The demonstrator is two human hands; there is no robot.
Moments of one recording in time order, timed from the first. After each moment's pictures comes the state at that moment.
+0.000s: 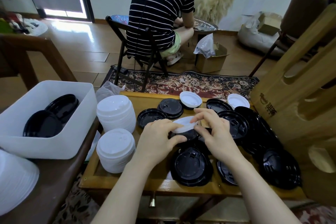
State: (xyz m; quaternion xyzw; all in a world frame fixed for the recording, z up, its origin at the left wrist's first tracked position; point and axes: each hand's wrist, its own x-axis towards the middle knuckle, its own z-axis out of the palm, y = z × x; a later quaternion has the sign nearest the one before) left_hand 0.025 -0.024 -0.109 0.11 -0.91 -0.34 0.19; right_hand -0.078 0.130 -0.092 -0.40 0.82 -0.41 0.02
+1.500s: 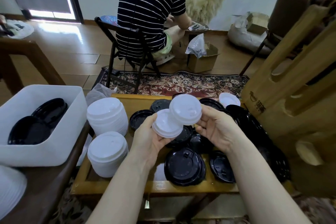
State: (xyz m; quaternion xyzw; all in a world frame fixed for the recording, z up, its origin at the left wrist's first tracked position) left_hand 0.015 -0.011 -0.086 0.29 -0.33 -0.89 0.12; right_hand -0.087 0.123 -0.049 -0.04 0.57 -0.74 0.35
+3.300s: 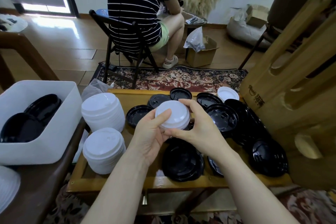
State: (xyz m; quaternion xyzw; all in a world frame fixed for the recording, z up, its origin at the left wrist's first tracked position) left_hand 0.018 -0.001 -0.074 0.20 -0.36 -0.90 0.12; right_hand -0.062 0.123 -0.072 -0.36 0.81 -0.45 0.10
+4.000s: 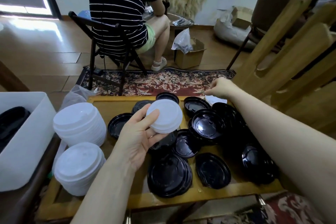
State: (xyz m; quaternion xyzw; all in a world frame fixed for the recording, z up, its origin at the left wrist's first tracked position) left_hand -0.004 -0.008 -0.075 0.20 -0.41 -0.88 0.11; right_hand -0.259 0.140 -0.040 -0.15 0.97 -0.15 0.11
